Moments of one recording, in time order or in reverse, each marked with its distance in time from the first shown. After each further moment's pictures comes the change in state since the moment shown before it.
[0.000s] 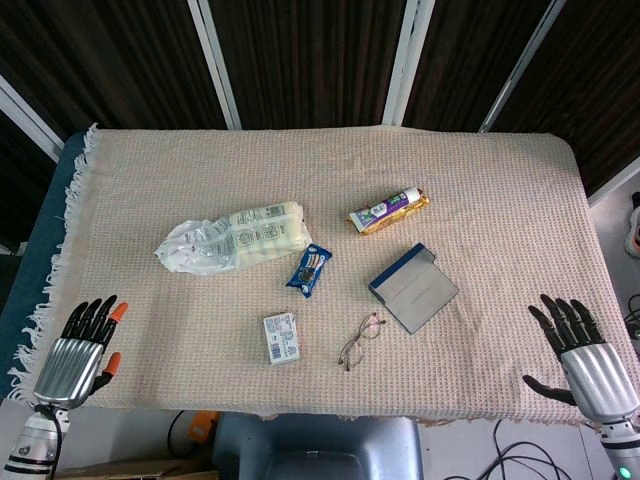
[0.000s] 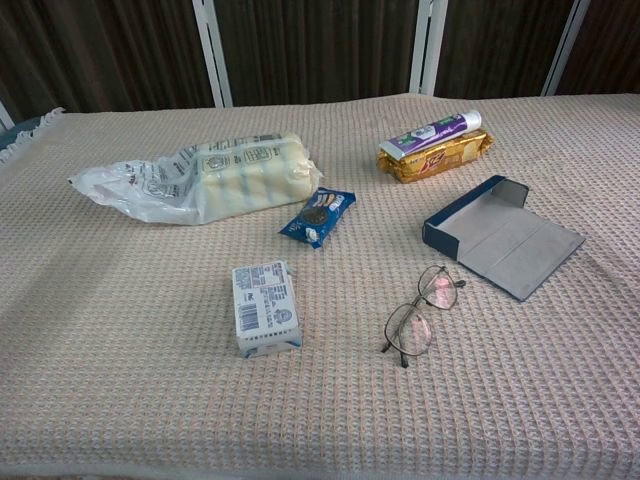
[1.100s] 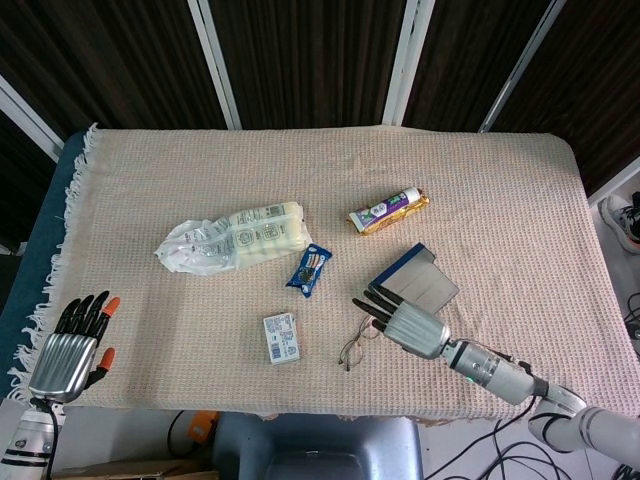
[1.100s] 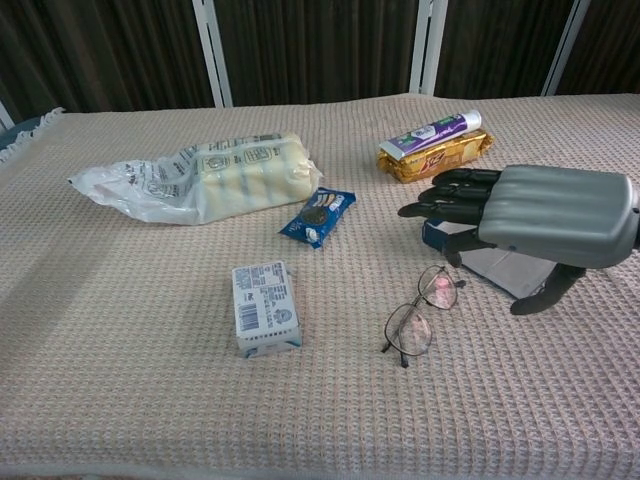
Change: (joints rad) left arm -0.012 0.008 -0.015 0.004 -0.055 -0.026 -0.010; right arm 0.589 -0.309 0.033 0.250 -0.262 -0.543 -0.261
